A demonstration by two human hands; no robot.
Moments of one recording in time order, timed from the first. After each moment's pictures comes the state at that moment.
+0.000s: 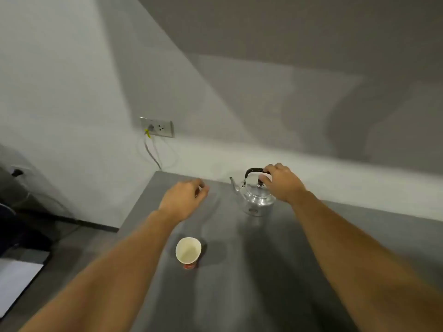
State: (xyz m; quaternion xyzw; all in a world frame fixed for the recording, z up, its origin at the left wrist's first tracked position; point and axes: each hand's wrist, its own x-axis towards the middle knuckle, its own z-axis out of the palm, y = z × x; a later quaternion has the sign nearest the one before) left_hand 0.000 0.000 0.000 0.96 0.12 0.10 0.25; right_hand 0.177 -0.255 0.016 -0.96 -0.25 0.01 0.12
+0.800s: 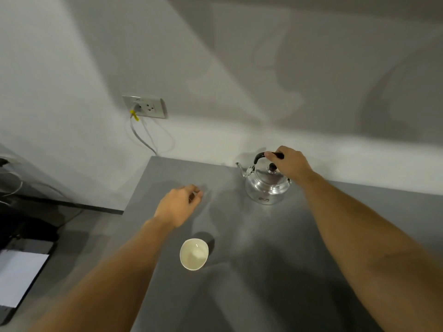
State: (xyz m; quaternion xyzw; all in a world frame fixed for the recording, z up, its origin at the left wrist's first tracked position) left_hand 0.026 0.045 -0.088 0.95 0.15 0.04 0.27; right_hand 0.253 -0.232 -0.039 -0.95 -0.12 0.08 0.28
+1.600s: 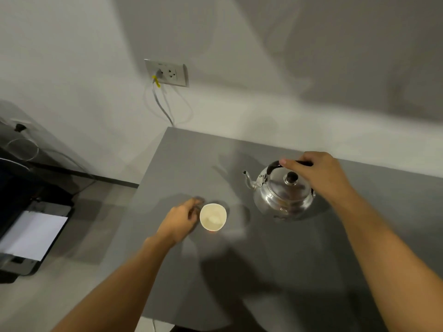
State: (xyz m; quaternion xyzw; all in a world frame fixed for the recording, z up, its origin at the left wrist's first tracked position) left_hand -0.099 0.041 -0.155 0.89 0.20 -0.06 0.40; right_hand 0.096 -0.255 0.014 -0.92 -0.12 0.09 0.36
